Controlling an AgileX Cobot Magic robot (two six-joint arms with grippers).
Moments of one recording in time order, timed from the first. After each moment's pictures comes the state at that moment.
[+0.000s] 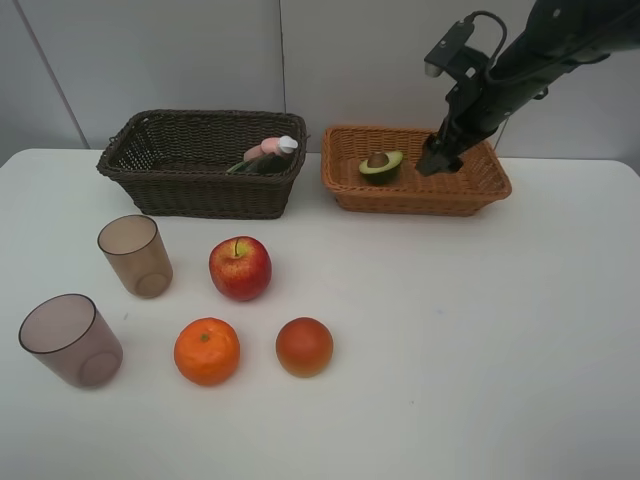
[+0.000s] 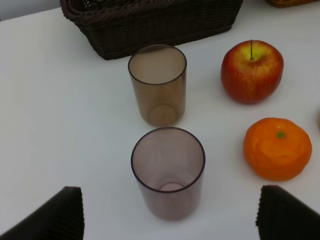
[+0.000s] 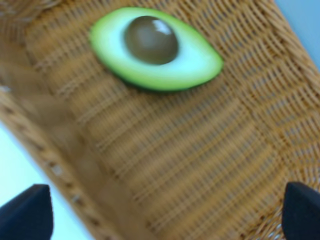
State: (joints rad) left arm -0.17 0.00 -0.42 -0.15 1.07 0.14; right arm 0.21 1.94 -1.43 0.14 0.58 -0.93
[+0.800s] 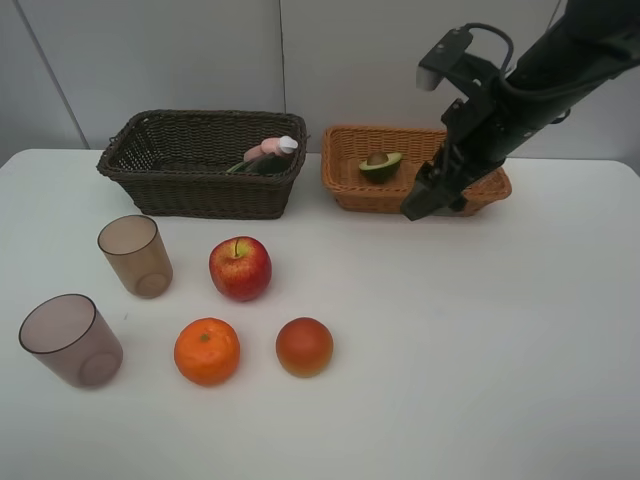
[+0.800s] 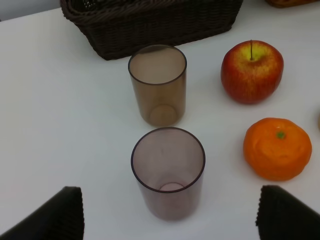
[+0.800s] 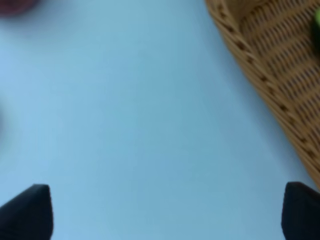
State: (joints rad) left arm -0.17 0.00 -0.42 -0.15 1.07 0.14; right arm 0.36 1.63 -1.13 0.29 0.72 -0.93
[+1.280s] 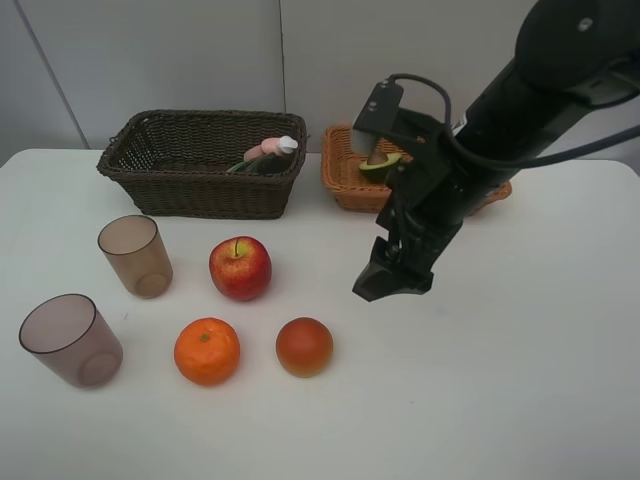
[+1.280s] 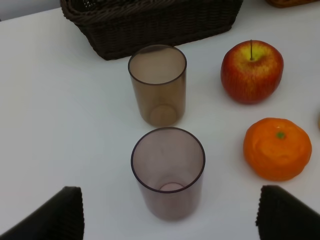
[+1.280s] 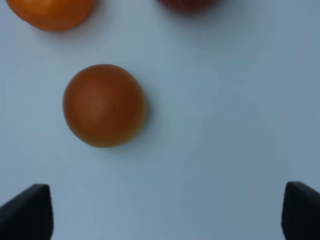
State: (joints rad) left arm -0.17 0.00 -0.42 -0.15 1.07 0.14; right arm 0.59 1.58 -1.01 0.35 0.75 -0.93
